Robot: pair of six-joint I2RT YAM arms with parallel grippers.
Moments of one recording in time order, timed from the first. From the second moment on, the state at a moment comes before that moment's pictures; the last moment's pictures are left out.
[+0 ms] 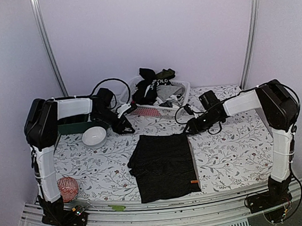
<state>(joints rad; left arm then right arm) -0.38 2.12 1.55 -0.56 0.60 0.62 0.46 2.03 1.24 -0.18 -0.46 0.12</state>
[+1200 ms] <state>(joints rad) -0.37 2.15 1.57 -0.59 0.62 0.64 0.35 2.09 1.04 0.32 -0.75 0.49</state>
